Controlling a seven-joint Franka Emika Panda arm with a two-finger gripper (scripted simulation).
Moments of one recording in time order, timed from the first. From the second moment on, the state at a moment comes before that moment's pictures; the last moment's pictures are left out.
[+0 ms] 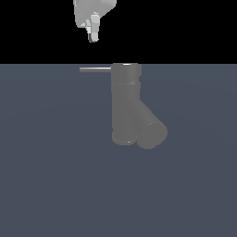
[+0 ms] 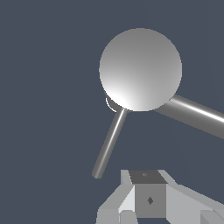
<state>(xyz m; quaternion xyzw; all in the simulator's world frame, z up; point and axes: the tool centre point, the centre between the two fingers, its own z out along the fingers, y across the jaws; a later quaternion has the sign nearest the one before) -0.031 0.066 0.350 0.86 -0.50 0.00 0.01</state>
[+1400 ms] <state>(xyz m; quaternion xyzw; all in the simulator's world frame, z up) 0.031 0.102 0.270 0.75 -0.66 0.00 0.00</state>
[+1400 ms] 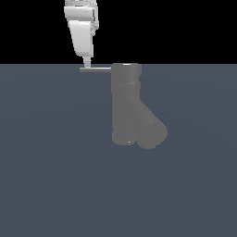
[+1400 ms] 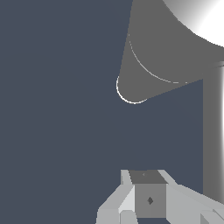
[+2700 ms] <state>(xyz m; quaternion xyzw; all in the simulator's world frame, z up) -0.038 0.091 0.270 0.75 -0.66 0.00 0.00</state>
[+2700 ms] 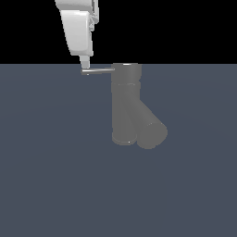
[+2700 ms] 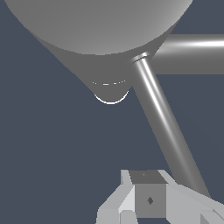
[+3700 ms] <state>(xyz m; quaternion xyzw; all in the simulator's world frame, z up) -0.087 0.065 0.270 0.76 -0.65 0.00 0.00</state>
